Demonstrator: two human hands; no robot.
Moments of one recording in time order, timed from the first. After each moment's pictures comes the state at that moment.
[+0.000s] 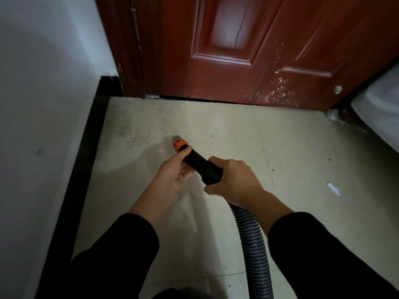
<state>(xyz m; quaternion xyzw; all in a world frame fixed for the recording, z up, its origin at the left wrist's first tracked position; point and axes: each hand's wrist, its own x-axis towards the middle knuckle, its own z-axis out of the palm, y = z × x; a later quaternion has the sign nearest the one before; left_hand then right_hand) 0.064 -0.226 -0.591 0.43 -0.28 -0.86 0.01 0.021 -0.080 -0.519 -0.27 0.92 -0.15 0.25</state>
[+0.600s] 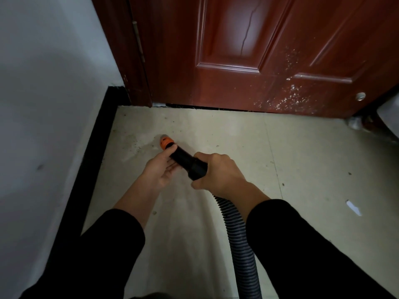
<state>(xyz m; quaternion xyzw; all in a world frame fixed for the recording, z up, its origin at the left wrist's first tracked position) 0.040 -0.267 -0.590 0.46 -0.31 -0.83 0.07 -0.024 -0.122 -0.528 -0.34 0.88 -0.19 0.28</state>
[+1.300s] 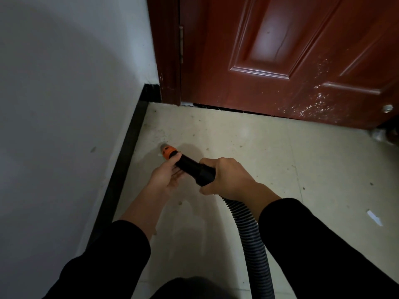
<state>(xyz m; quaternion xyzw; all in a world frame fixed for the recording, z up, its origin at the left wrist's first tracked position) 0.115 -0.288 -0.591 0.48 -0.29 -0.82 0.11 0.021 -0.153 -0.526 -0.41 0.84 -0.17 0.30</state>
